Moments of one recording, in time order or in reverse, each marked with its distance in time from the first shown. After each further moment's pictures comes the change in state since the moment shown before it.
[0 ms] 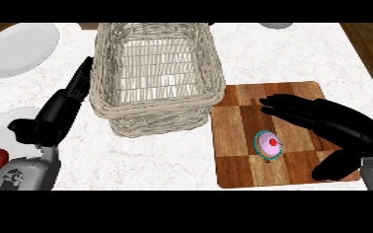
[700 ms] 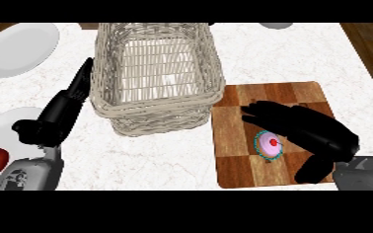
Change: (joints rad) left arm 0.004 -0.056 0.047 0.005 -0.056 -0.047 -0.007; right arm 0.009 0.099 0.077 -0.007 0.183 -0.018 0.023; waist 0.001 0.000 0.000
